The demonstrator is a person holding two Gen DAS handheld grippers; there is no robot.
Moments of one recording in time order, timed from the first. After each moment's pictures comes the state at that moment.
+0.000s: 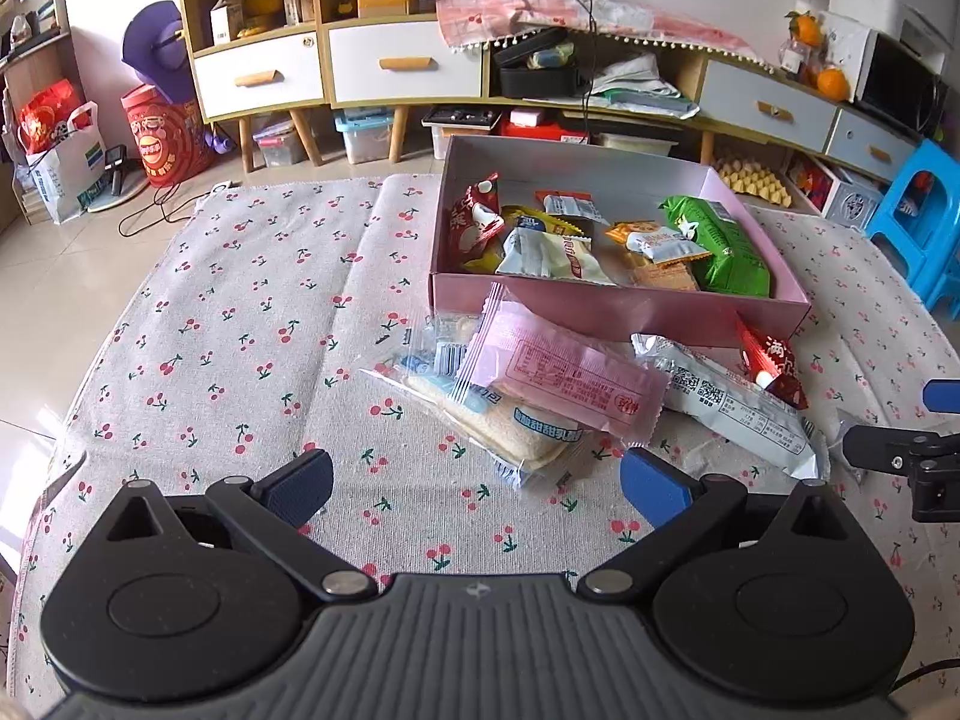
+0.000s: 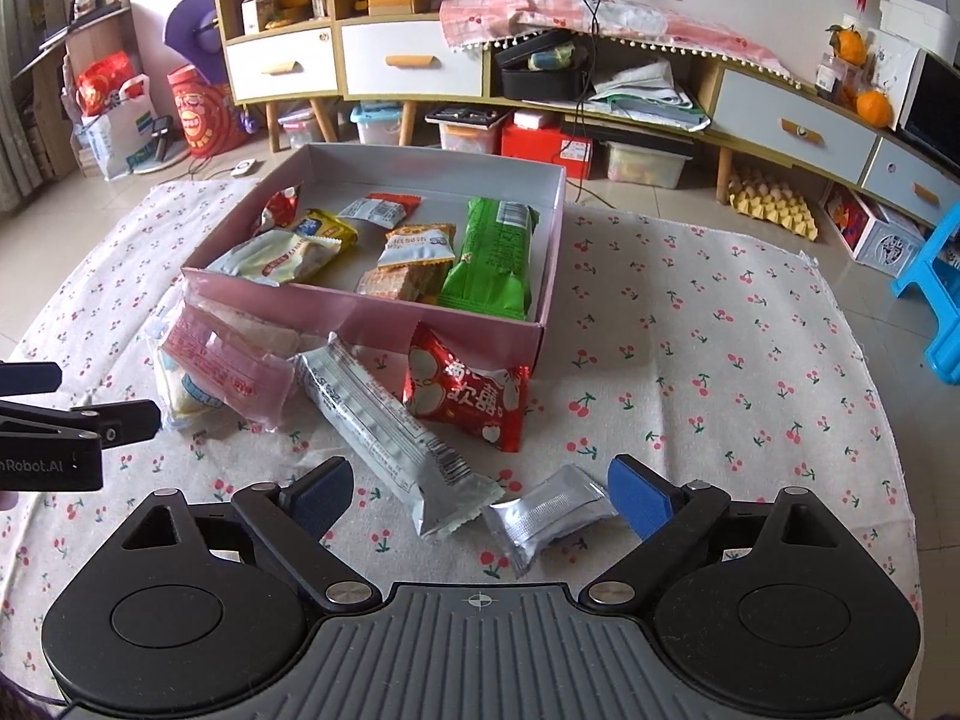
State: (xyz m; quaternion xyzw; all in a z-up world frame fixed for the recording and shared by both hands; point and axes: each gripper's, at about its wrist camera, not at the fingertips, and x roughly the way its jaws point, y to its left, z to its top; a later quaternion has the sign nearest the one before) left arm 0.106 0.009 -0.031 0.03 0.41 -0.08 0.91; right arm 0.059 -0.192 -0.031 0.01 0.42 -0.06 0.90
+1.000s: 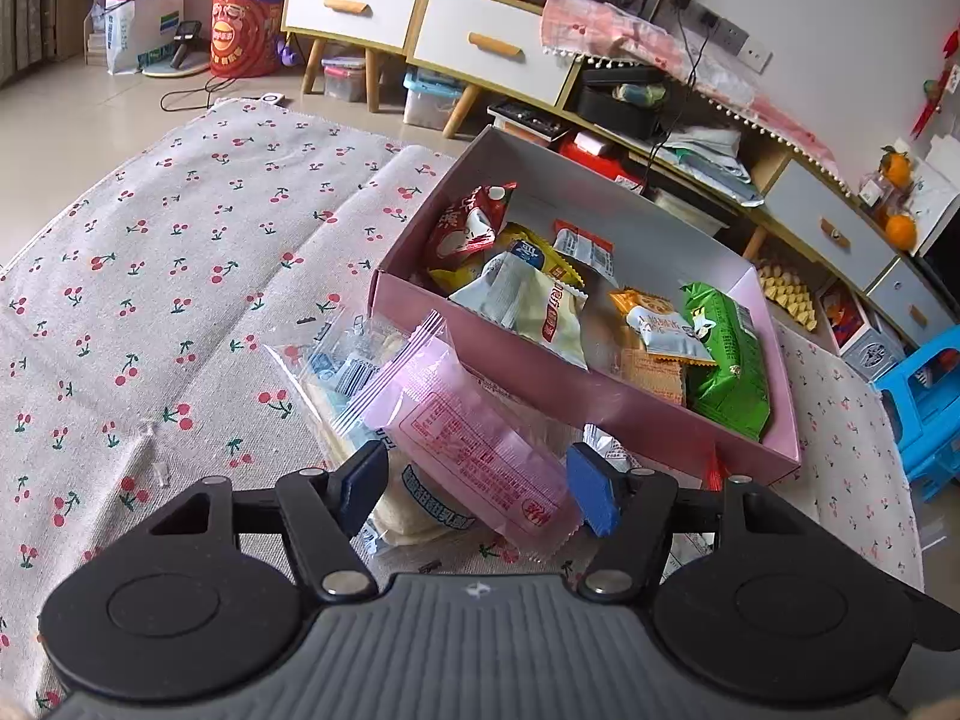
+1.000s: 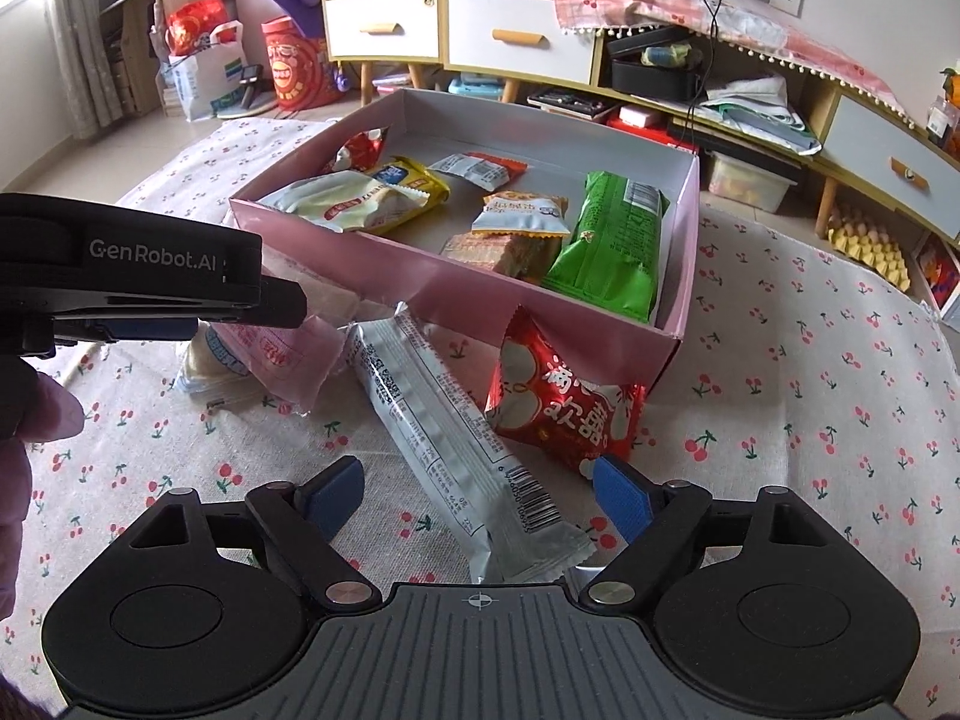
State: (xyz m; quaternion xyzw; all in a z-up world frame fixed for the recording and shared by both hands) left arm 0.140 -0.013 -0.036 -0.14 0.43 -0.02 0.89; right arm 0.100 -0.172 -0.069 -0.03 0.43 0.03 0.90
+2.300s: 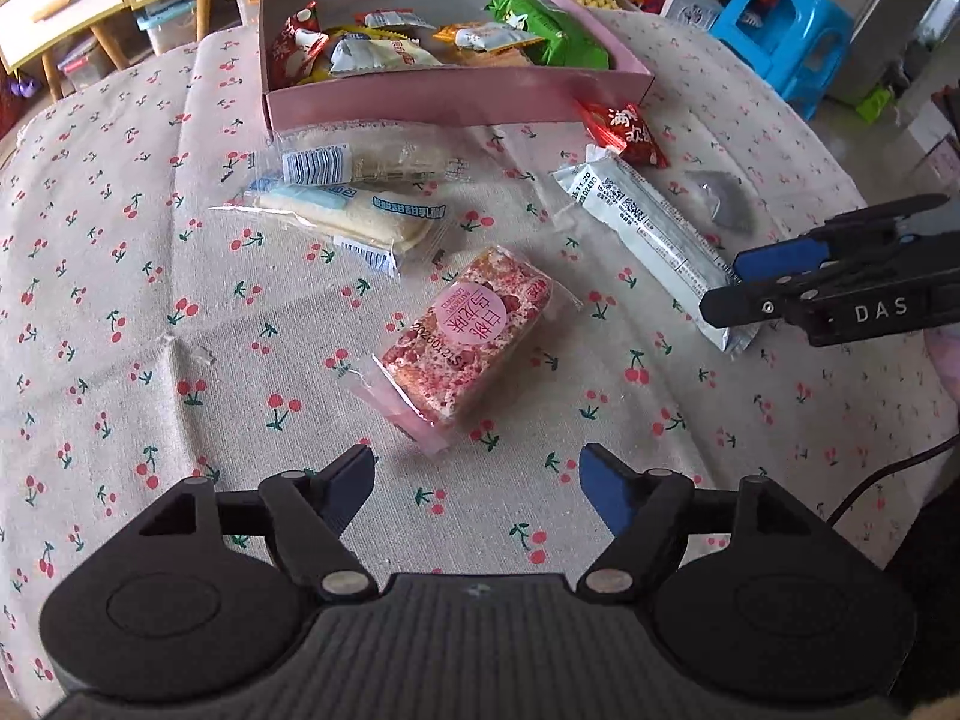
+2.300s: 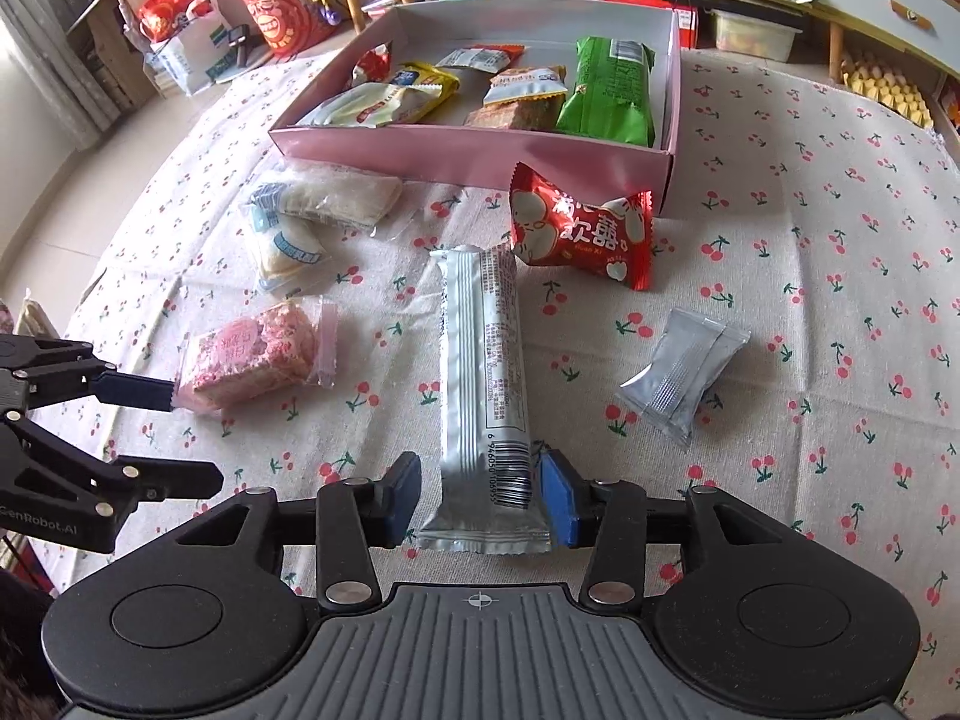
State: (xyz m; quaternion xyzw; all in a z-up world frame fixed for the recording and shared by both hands) left arm 0.088 0.016 -0.044 0.10 0.55 -0.27 0.78; right arm 0.053 -0.180 -0.049 0.07 0.52 0.05 0.85
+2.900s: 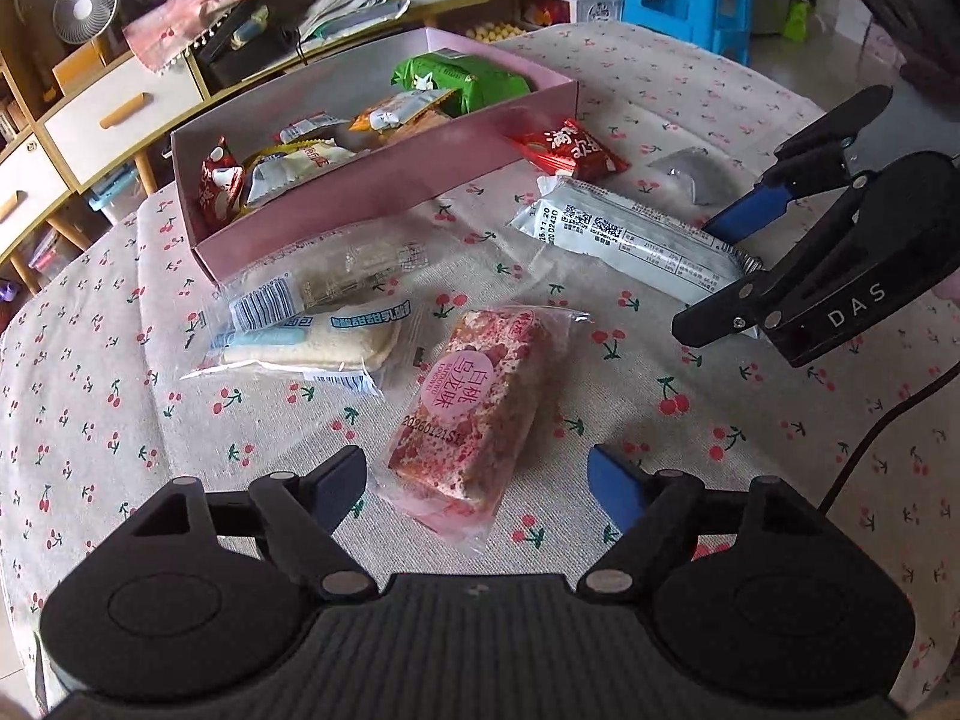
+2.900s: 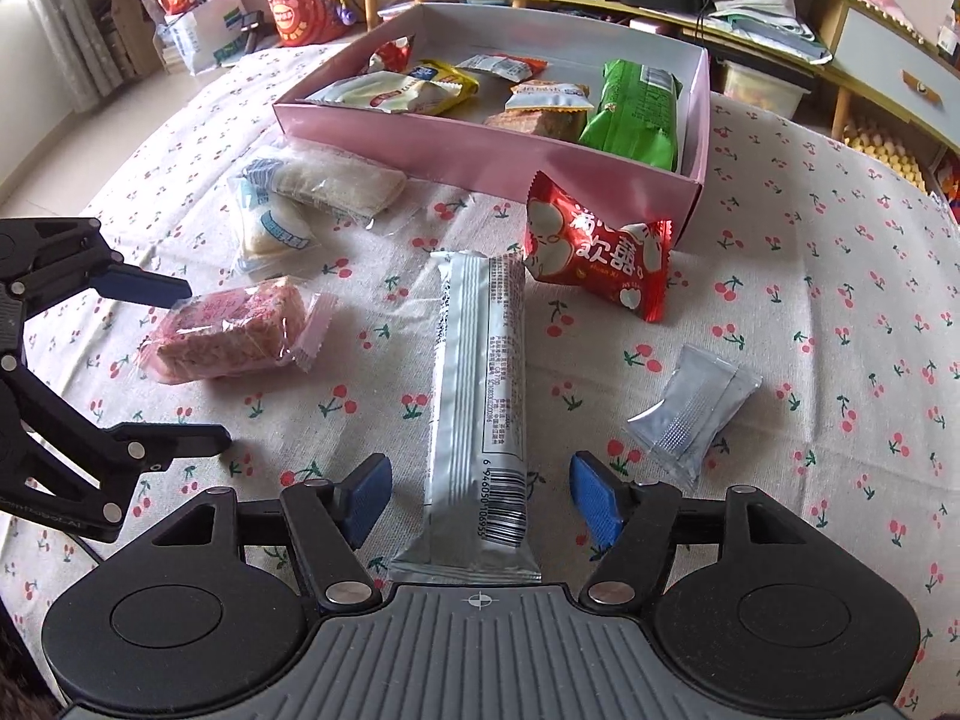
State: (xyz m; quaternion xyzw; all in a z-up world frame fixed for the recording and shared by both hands) left arm 0.087 -0.006 -0.057 0.23 0.43 -0.32 0.81; right arm 0.058 -0.159 -0.071 0.00 0.50 0.04 0.87
